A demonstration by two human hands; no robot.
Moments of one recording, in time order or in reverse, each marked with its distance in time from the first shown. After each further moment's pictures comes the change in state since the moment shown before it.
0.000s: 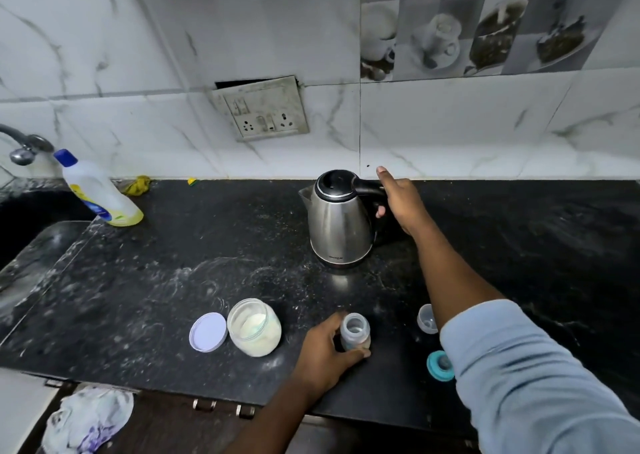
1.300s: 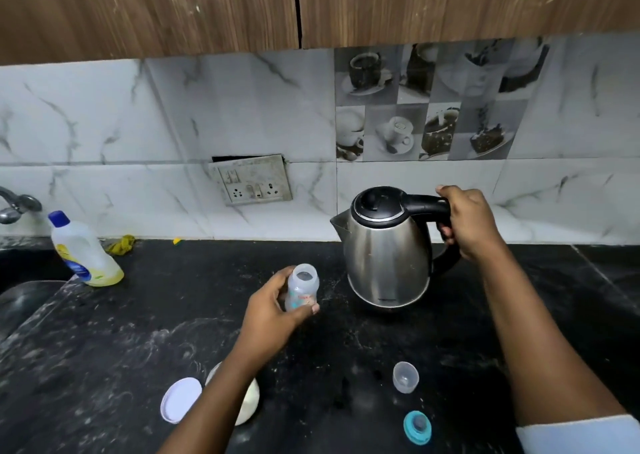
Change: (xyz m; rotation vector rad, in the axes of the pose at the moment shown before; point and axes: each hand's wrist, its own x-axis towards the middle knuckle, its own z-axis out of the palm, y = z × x) left_hand 0.065 0.137 -0.102 -0.044 0.216 0.217; right_hand -0.071 -0.131 -0.145 0.175 0.257 -0.173
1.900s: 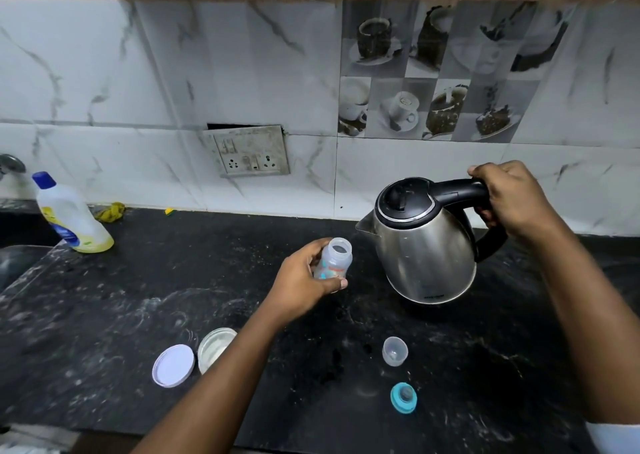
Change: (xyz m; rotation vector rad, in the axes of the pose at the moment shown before) left_hand 0.018 0.014 0.047 -0.023 -0.191 -0.064; right_hand -0.017 -0.032 -0.051 -0.340 -0.105 -0.134
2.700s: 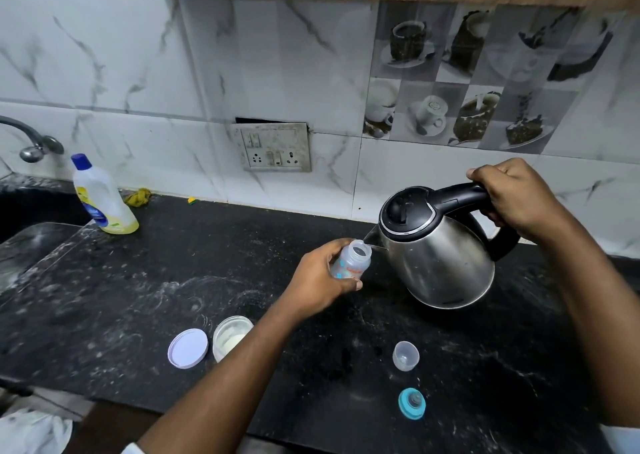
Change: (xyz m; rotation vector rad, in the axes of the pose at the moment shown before) left_hand -0.008 0.001 -0.002 0.116 0.020 0.018; right_hand 0.013 -0.015 0.022 -0.125 -0.153 -0.082
